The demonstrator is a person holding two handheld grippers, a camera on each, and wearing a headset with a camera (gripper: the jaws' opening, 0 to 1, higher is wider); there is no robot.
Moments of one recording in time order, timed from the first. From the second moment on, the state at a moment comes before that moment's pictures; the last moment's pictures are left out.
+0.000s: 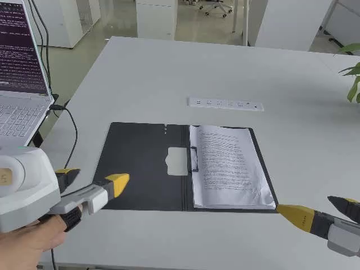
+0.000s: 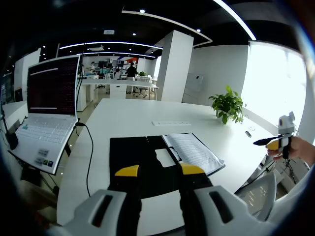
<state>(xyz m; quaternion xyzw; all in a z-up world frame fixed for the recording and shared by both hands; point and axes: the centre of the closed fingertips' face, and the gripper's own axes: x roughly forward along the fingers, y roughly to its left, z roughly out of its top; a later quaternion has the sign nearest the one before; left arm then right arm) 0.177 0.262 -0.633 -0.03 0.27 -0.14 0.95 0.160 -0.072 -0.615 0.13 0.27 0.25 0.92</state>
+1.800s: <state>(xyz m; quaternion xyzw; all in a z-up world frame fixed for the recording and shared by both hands) 0.165 0.234 -0.639 -0.04 0.30 -0.20 0.93 0.158 -0.075 -0.619 0.15 0.25 0.26 0.92</state>
